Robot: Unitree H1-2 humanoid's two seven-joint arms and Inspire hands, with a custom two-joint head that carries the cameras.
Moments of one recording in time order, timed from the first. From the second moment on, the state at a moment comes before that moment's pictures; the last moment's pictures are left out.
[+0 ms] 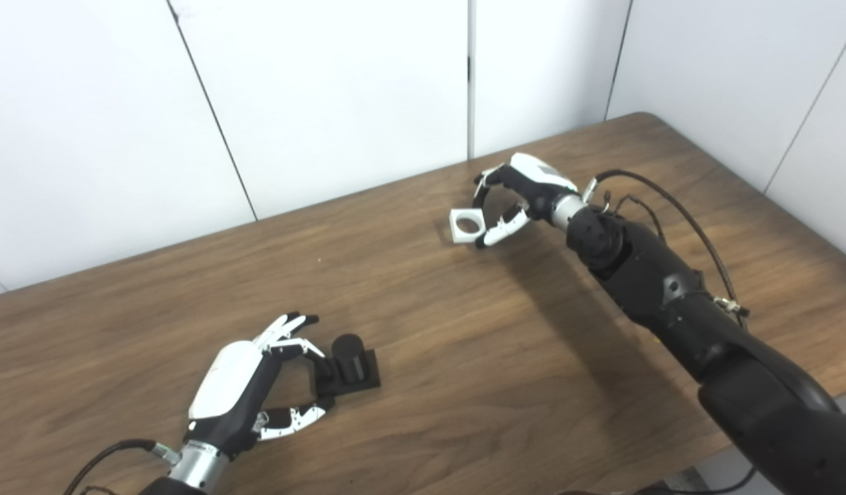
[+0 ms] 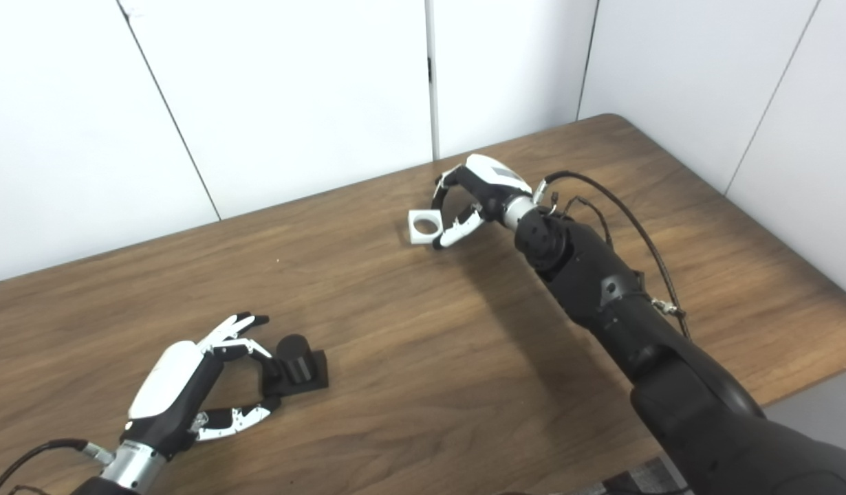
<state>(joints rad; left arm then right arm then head) -0.26 0.34 -0.47 0.08 0.57 -0.14 -0.04 -0.60 -0.52 0.18 0.46 -0.46 0.07 0.12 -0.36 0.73</state>
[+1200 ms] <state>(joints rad) -0.27 0.32 -0.49 0.08 0.58 -0.13 -0.04 -0.53 -0.52 0.17 0.05 -0.39 0.12 0.34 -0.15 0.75</state>
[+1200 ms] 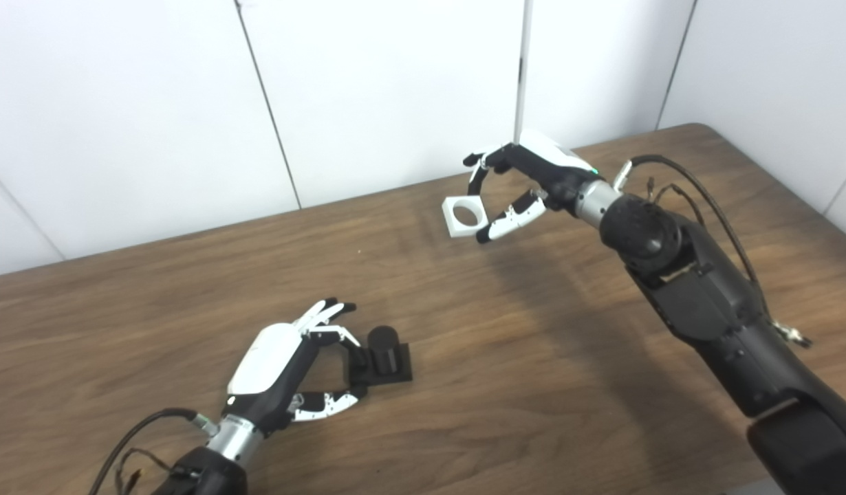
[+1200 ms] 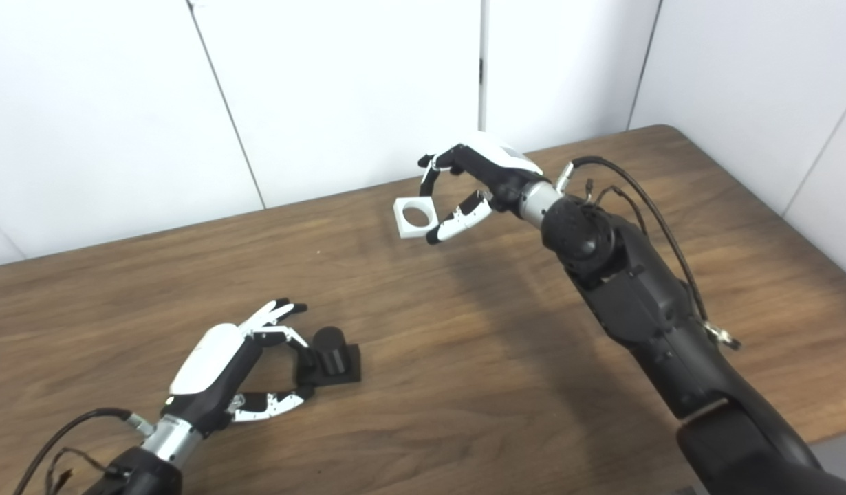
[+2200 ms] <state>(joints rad) -0.28 0.28 -0.51 0.08 0.62 -0.08 -0.04 -0.52 -0.49 0.23 -0.19 -0.30 0.13 0.54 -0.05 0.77</state>
